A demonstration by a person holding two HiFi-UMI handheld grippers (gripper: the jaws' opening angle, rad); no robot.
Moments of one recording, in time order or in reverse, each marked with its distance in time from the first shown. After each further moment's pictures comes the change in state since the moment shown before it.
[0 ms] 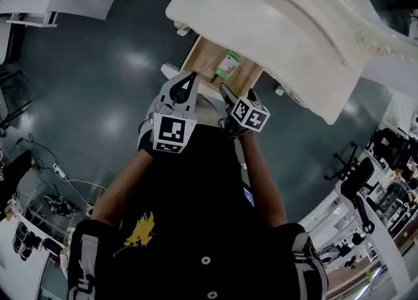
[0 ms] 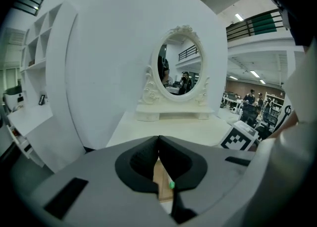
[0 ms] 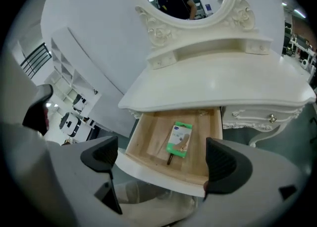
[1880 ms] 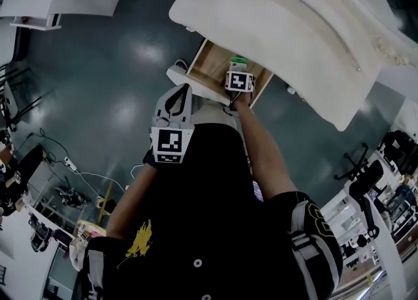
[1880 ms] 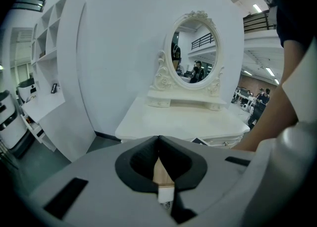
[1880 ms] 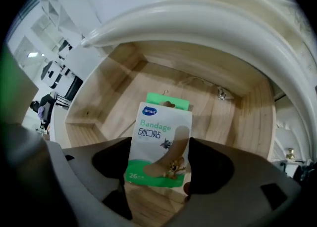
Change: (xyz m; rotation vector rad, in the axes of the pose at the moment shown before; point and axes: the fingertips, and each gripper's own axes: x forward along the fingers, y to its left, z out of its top) left arm 0.017 0.037 -0.046 -0.080 0.140 0.099; right arm 0.182 -0.057 -0.036 -0.296 0.389 -0.223
